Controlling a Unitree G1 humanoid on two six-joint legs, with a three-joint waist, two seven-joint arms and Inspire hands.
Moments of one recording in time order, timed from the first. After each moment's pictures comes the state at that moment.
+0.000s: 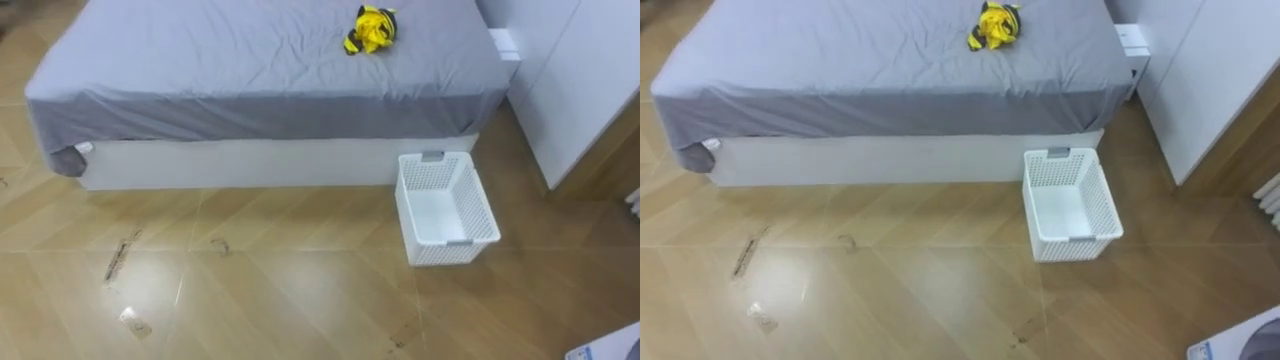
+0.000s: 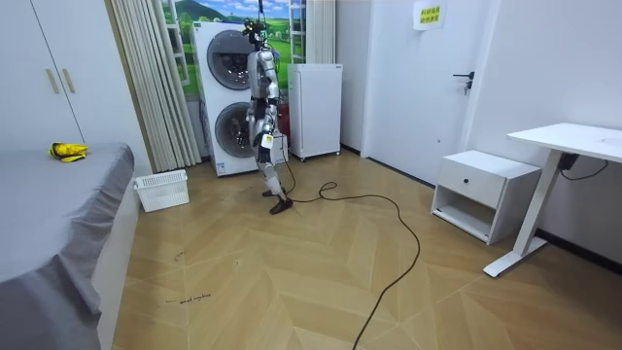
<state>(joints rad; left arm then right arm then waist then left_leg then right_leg) 0.18 0.18 0.11 1.12 -0.25 -0.10 0.07 0.14 -0.19 0.04 1.17 0.24 -0.06 0.08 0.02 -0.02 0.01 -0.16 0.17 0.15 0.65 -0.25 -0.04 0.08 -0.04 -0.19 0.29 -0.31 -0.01</state>
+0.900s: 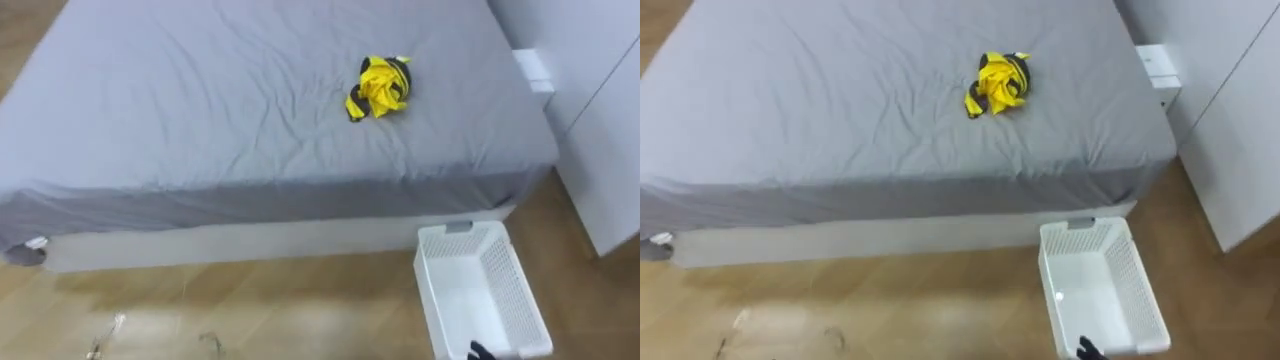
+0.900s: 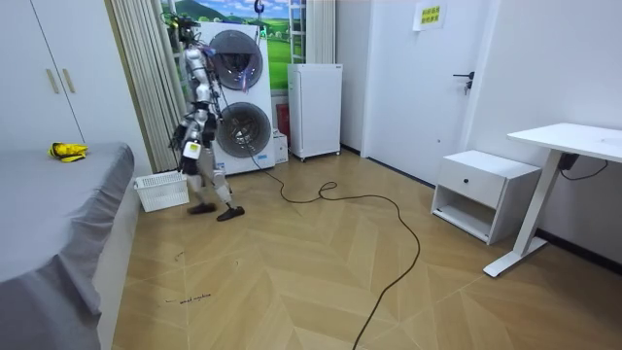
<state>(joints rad) 0.15 0.15 -0.04 1.07 -0.29 -0.14 0.09 0.10 -0.19 0.03 0.96 0.27 -0.09 -0.03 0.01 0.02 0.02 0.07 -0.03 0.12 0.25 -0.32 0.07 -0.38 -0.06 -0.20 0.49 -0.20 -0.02</state>
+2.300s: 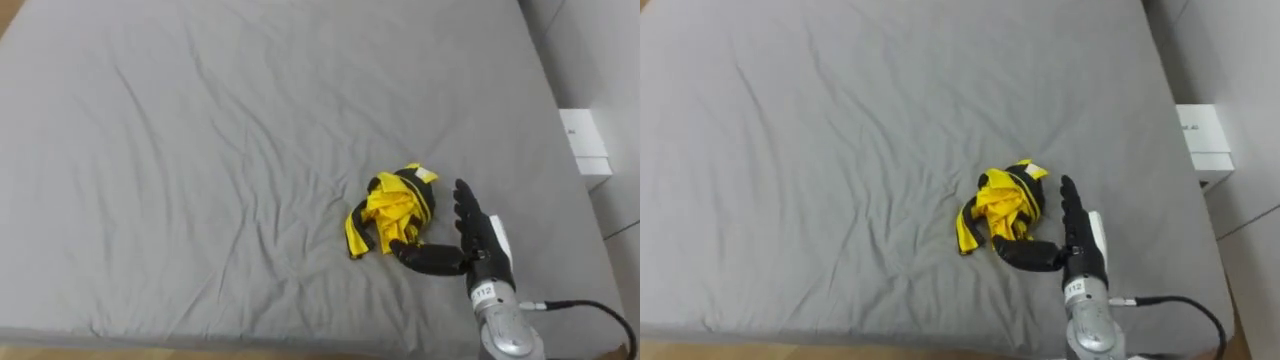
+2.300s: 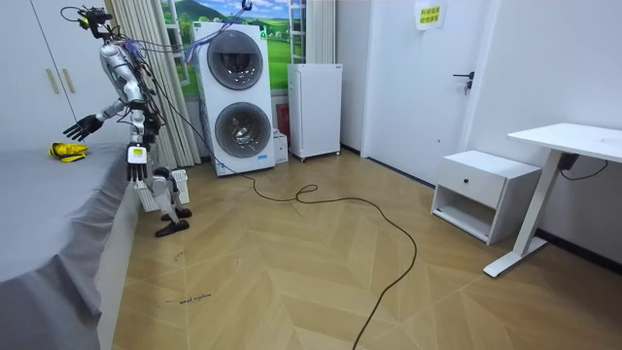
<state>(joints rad) 0.17 0.18 0.01 1.09 -0.28 -0.10 0.06 -0.04 -0.19 0.16 0.52 0.03 -0.11 -0.21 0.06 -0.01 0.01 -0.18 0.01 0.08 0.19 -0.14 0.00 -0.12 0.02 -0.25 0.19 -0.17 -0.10</state>
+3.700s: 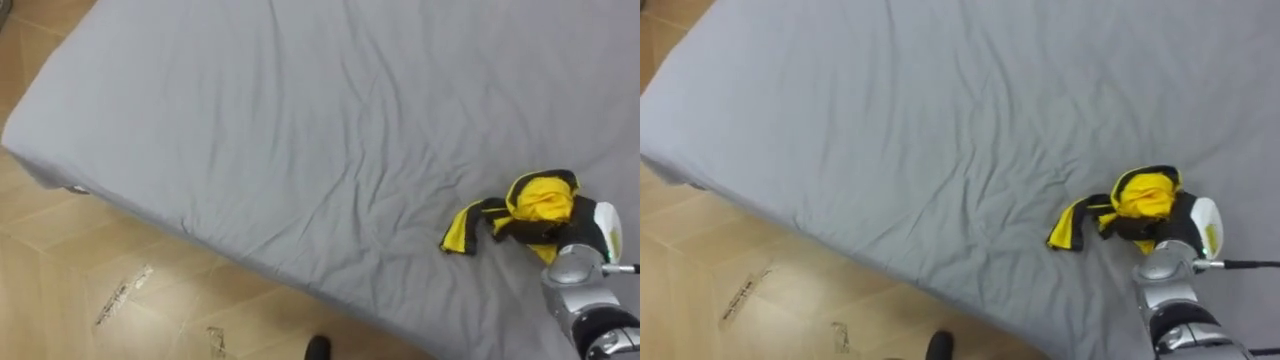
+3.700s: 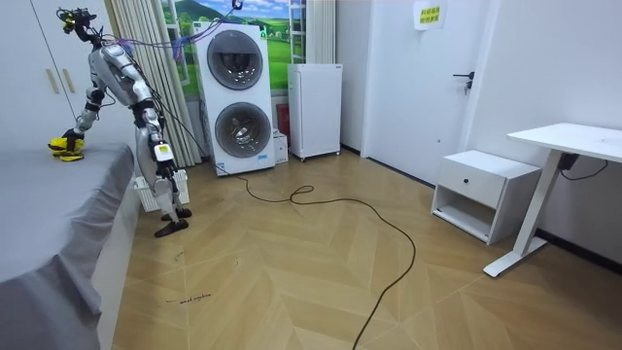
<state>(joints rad) 0.07 0.23 -0.12 1.13 -0.28 0.04 0.04 -0.47 -0.40 0.10 1.28 0.15 -0.07 -0.46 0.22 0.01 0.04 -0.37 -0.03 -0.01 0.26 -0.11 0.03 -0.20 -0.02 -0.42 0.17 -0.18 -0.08</state>
